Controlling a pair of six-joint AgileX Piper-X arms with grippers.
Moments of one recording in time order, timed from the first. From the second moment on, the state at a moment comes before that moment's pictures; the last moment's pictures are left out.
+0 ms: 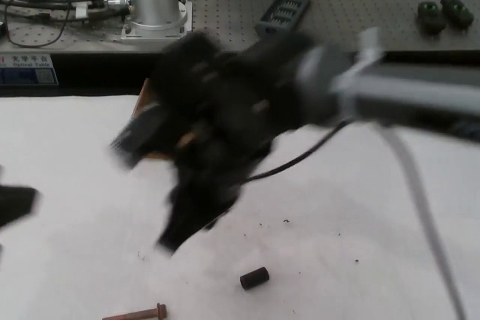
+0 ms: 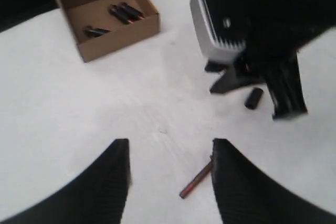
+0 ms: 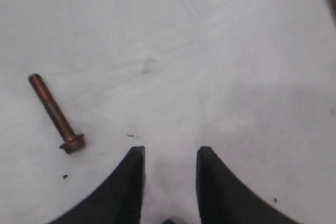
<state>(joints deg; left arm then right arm) -6.2 40.8 -44.4 51.5 24.1 19.3 57.5 108.8 -86.2 48.3 0.0 -12.5</state>
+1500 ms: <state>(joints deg) -27.8 90.9 -44.7 41.0 9.4 54.0 43.8 70.5 -46.8 33.1 -19.0 14.5</state>
